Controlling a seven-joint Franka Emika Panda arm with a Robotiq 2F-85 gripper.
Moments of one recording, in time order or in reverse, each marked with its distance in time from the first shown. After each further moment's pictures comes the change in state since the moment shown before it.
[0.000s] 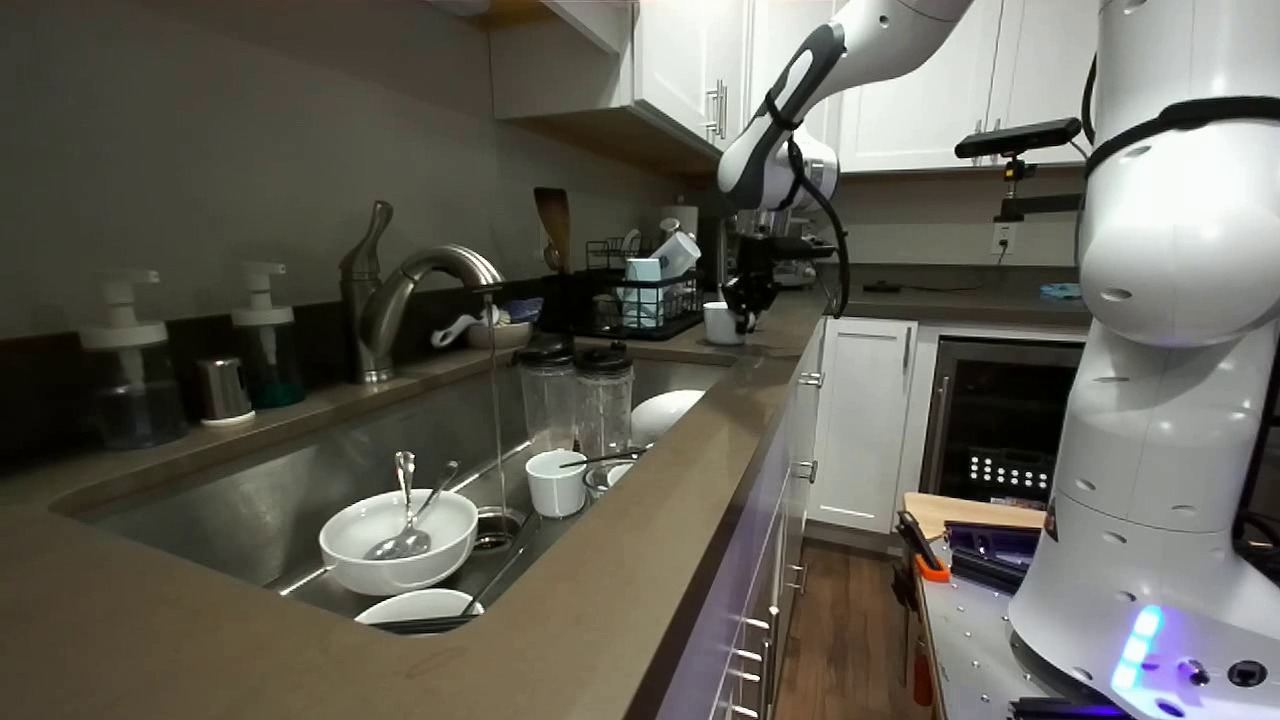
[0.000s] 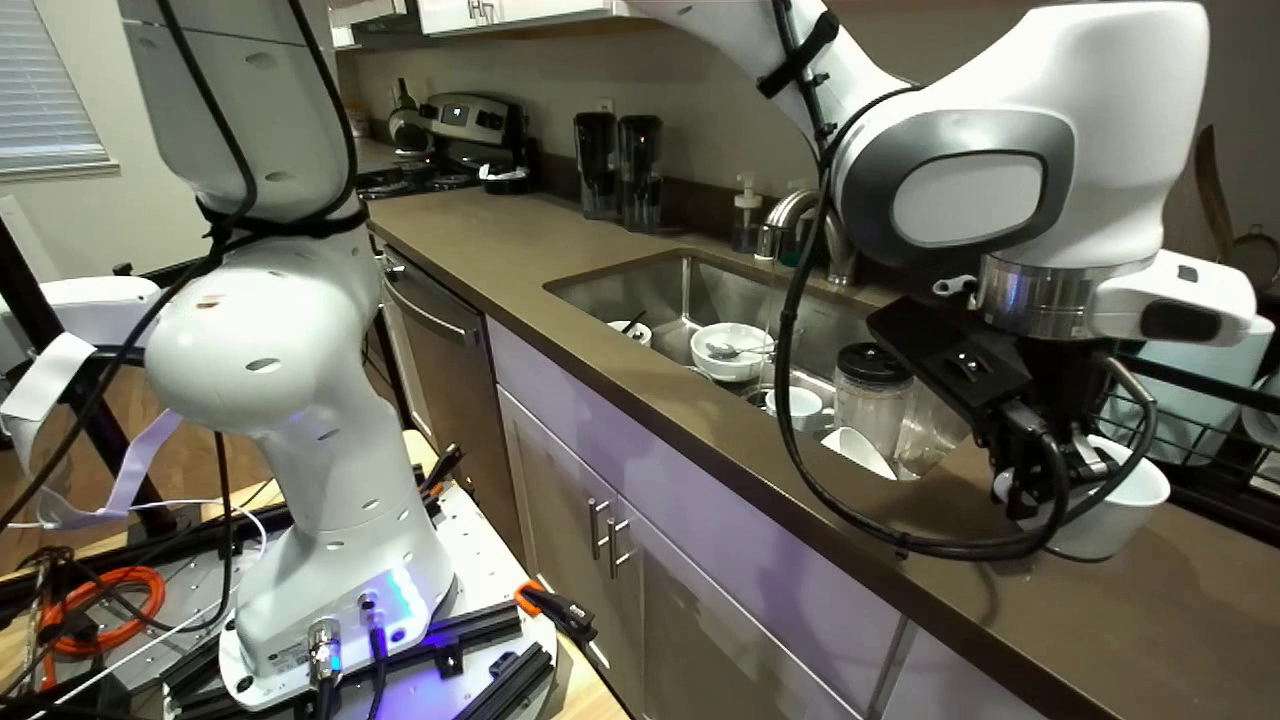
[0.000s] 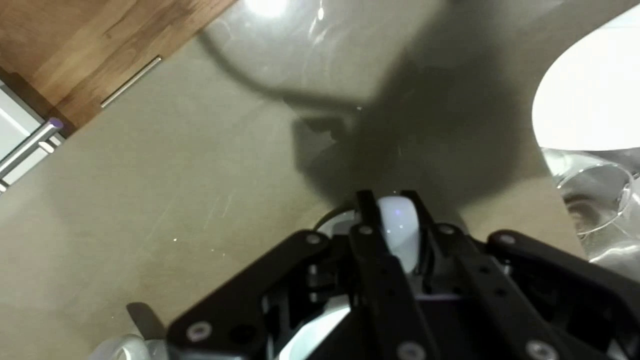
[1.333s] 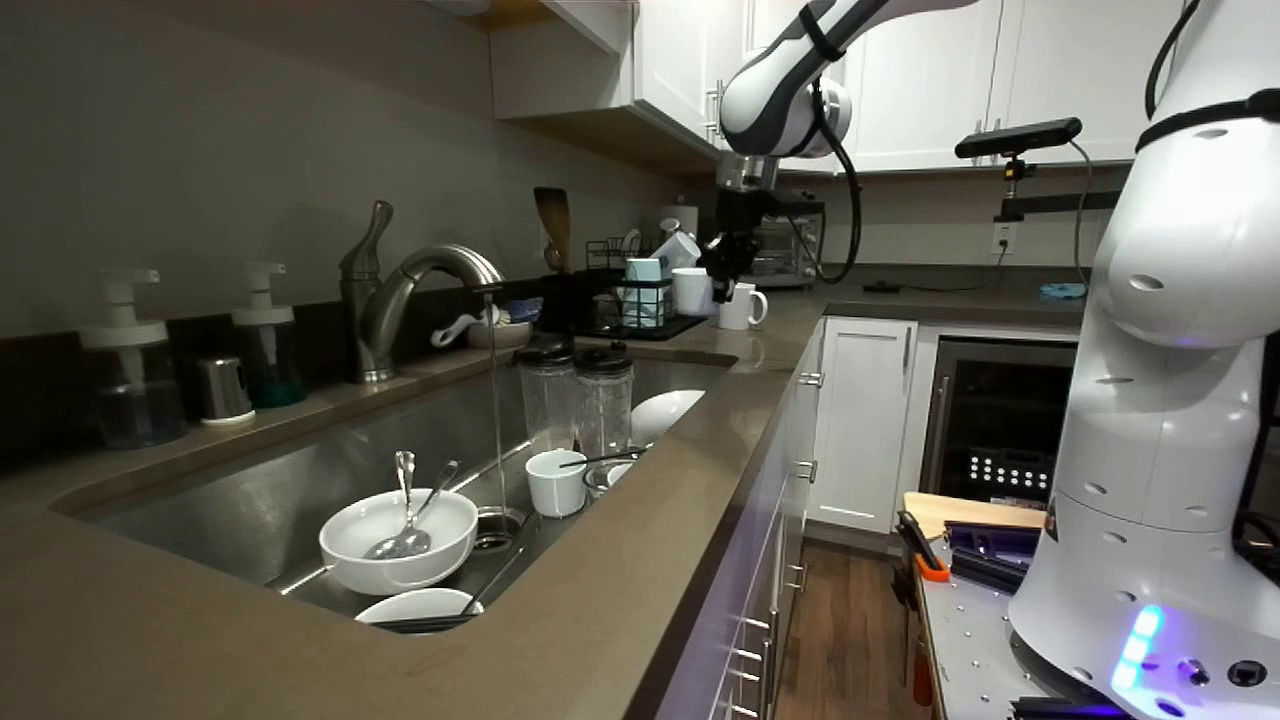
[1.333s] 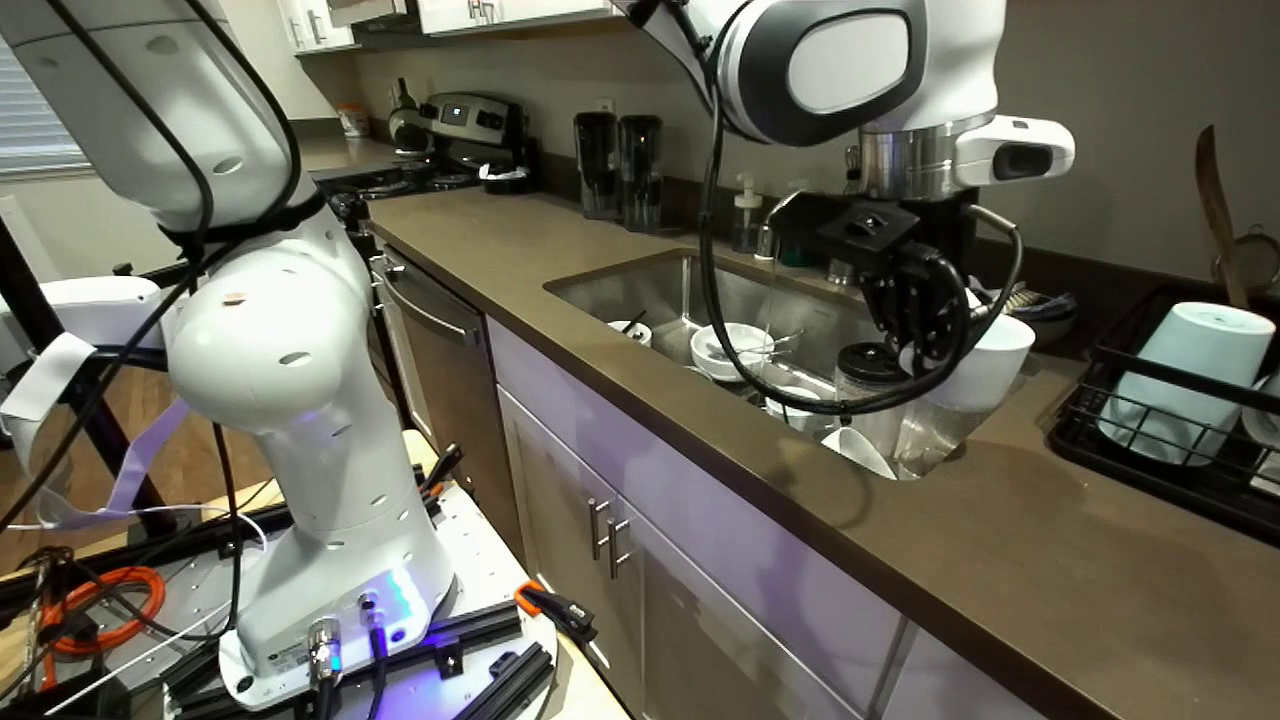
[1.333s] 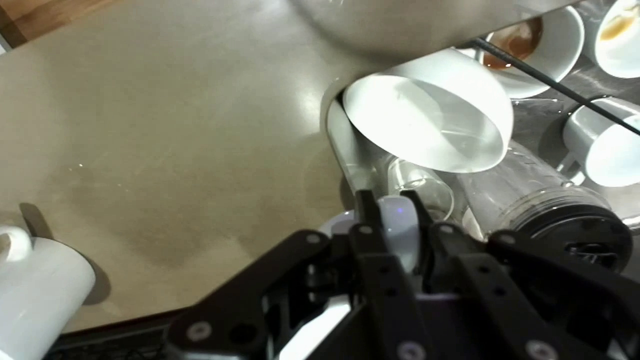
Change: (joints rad) arm 0.139 -0.299 0.041 -0.166 -0.178 -0.068 0.058
